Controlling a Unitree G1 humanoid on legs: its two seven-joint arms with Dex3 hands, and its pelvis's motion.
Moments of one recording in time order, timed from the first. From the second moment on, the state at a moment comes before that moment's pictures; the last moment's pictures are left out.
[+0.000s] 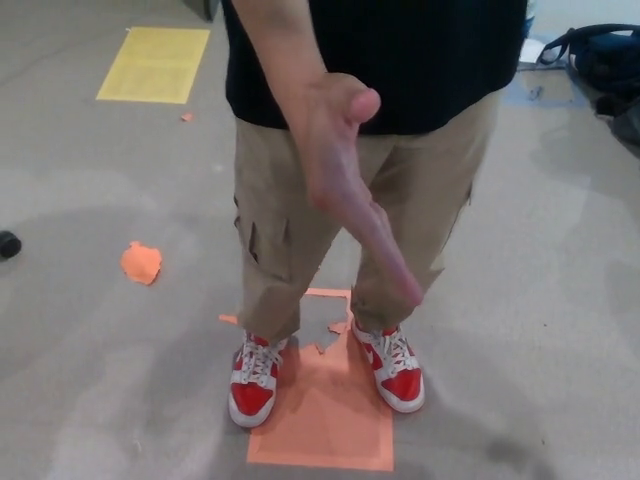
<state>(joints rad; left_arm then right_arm) -0.15 0.48 -0.22 1.29 0.31 -0.18 -0.08 -0.07 -0.47 0.18 1.17 -0.31 0.02 0.26</state>
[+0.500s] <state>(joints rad) -0.19 0.49 -0.17 1.28 0.29 -0.20 -0.08 -0.02 -0.40 0.06 0.62 -0.29 -0.06 0.14</state>
